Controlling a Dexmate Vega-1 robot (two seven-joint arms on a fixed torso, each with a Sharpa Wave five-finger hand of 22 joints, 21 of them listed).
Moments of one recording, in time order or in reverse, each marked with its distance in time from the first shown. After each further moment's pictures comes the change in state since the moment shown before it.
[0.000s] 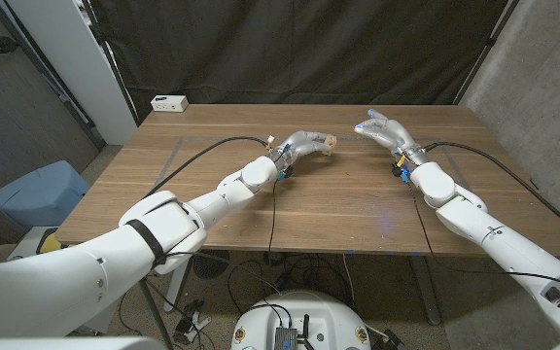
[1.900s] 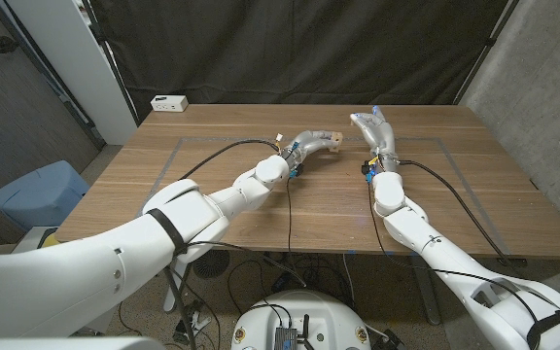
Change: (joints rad) left arm -0.056 -0.137 -0.005 0.155 -0.121 0.076 -0.011; left_hand -0.009 -0.004 0.004 0.004 -0.003 -0.001 -0.004 -0.004 0.000 -0.009 0.002 0.000 0.000 0.000 0.000 0.000 0.000 0.000 0.000 0.000 0.000; right arm 0.015 0.304 -0.007 0.114 -0.002 0.036 -0.388; right_hand 0.009 0.009 0.000 0.000 -0.014 0.007 0.000 0.004 0.000 0.011 0.003 -0.009 0.000 0.009 0.001 0.000 0.000 0.000 0.000 -0.004 0.000
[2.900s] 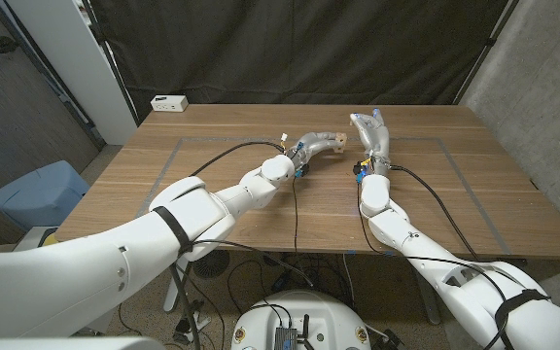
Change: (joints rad) left arm -0.011 -0.032 0.010 0.011 -0.049 0.058 -0.015; left_hand -0.004 0.004 0.002 0.002 0.000 -0.010 0.001 -0.003 0.001 0.000 0.000 0.000 0.000 0.000 0.000 0.000 0.000 0.000 0.000 0.000 0.000; right arm 0.095 0.126 -0.024 0.263 -0.016 0.168 -0.109; right_hand 0.005 0.005 0.000 0.000 0.000 0.007 0.000 0.011 -0.005 0.013 -0.013 0.000 0.000 0.005 -0.005 0.000 0.000 -0.005 -0.005 0.000 0.000
